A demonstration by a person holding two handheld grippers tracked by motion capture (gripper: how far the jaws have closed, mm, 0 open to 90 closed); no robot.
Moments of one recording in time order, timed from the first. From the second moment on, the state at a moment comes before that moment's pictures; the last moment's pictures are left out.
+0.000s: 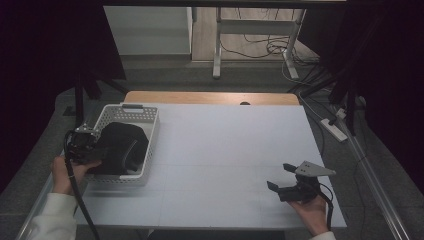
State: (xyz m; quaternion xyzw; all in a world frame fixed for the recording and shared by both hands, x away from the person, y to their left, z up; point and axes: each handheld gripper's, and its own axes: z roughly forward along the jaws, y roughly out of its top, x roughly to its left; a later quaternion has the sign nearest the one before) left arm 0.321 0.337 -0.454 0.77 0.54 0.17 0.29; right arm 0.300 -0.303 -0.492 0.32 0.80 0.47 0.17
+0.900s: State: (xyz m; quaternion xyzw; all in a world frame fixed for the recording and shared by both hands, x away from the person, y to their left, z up) left arm 0.301 0.354 -0.453 0.71 0.54 0.20 0.40; right arm 0.299 -0.309 -0.492 0.33 0.79 0.47 0.18
